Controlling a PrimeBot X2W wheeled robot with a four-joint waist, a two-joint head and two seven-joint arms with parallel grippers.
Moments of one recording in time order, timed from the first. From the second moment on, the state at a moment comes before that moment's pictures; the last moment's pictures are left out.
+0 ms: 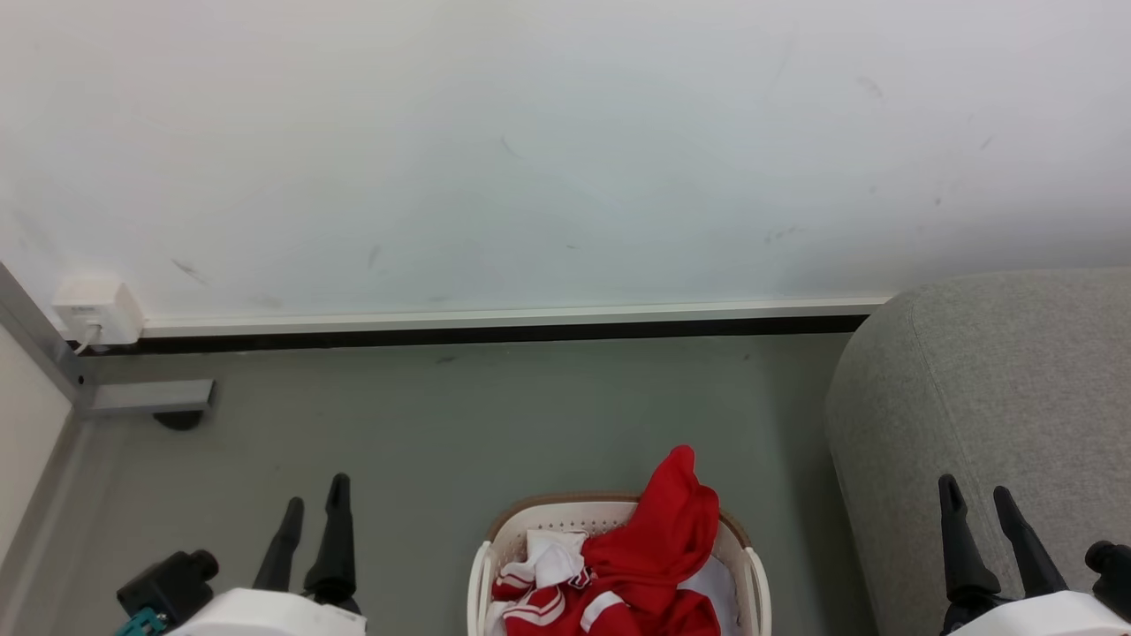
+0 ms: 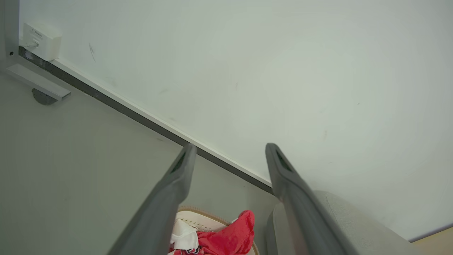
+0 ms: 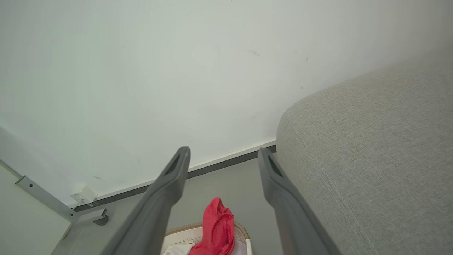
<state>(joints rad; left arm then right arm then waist) -0.09 0.04 0.01 0.27 -0.67 -0.10 -0.12 -0.08 -0.11 0.02 0.29 0.60 0.13 -0.12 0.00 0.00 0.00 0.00</state>
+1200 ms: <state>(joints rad) -0.08 0.05 -0.01 0.27 -0.26 -0.08 -0.20 -0.09 -0.11 0.03 0.32 0.30 0.13 -0.20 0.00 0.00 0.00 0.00</state>
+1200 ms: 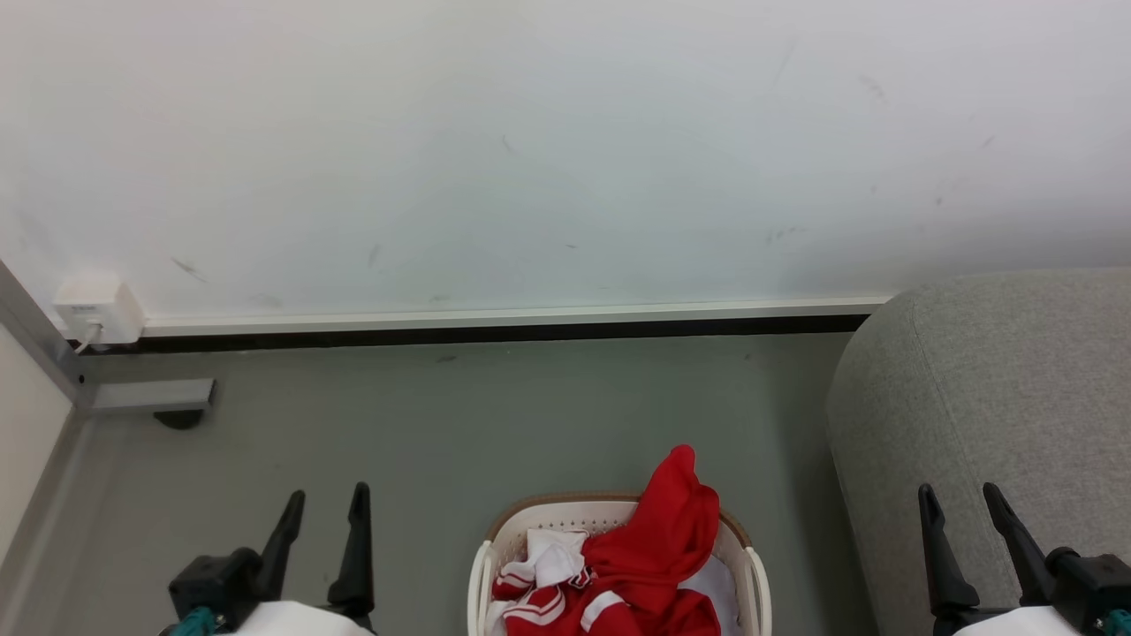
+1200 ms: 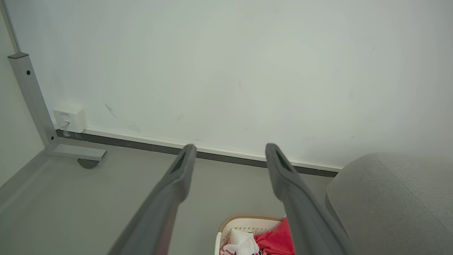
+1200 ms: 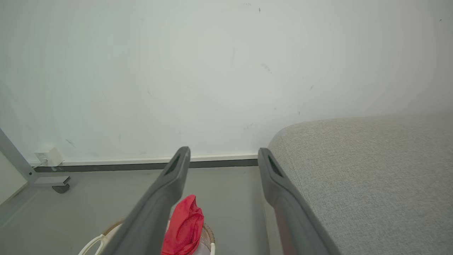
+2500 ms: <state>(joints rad) -0.07 0.05 -0.03 0.32 -0.08 -0.11 -0.26 -0.10 -0.11 0.05 0.42 0.21 0.13 -0.26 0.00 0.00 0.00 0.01</state>
